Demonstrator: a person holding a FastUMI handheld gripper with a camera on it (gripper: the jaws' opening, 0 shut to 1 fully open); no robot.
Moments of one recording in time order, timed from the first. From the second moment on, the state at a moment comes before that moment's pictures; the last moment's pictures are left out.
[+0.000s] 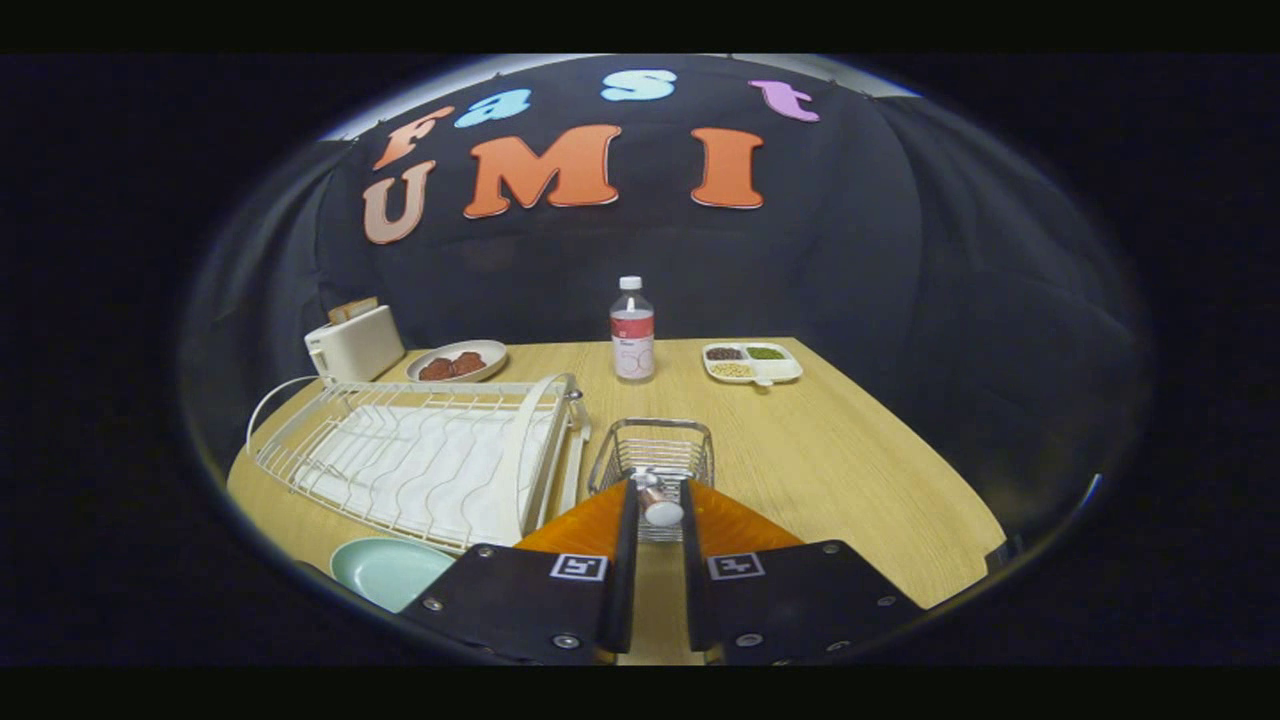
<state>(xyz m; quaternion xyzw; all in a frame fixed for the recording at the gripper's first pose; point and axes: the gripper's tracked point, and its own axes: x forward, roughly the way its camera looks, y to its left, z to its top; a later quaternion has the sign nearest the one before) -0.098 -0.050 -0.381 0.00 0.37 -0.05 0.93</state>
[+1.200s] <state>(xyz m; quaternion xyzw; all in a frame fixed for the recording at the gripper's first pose) -0.125 -0.015 -0.257 0.05 0.35 0.03 0.94</state>
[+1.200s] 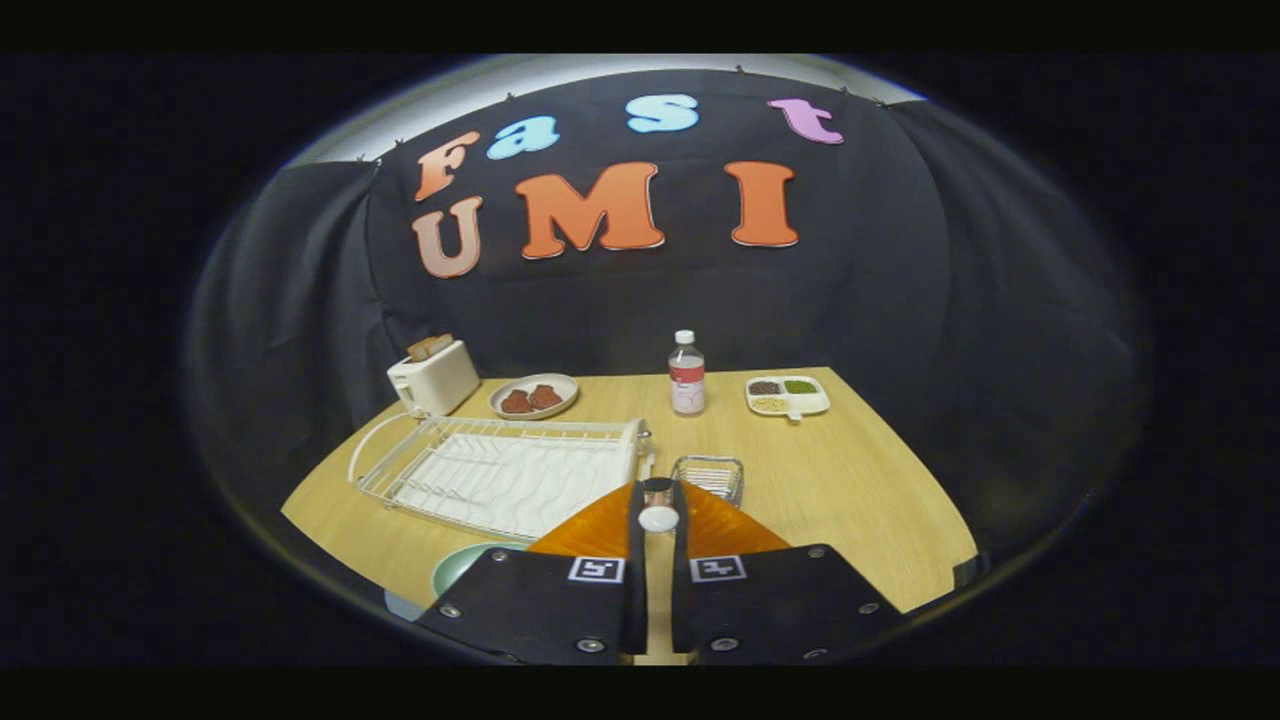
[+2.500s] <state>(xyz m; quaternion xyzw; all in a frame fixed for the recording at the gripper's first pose) -0.214 0.116 -0.329 0.05 0.45 0.24 0.86</state>
